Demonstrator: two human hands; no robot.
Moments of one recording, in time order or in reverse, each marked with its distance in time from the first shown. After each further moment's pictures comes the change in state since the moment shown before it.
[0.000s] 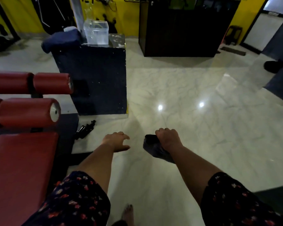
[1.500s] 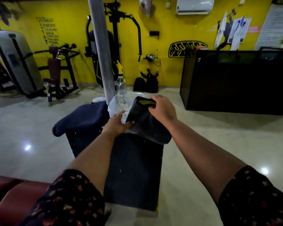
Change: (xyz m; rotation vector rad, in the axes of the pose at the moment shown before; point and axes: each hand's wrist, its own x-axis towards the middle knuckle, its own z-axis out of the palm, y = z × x) left_hand 0.500 -0.365 -0.417 -0.701 0.661 -0.407; right_hand 0.760 0.073 -0.302 0.632 0.703 -0.213
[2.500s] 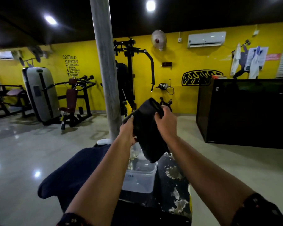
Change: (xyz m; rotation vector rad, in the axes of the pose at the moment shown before) left_hand 0.251 0.075 -0.059 -1.238 0.161 -0.370; right_hand 0.243 0.014 0.083 0.417 0.292 0.191
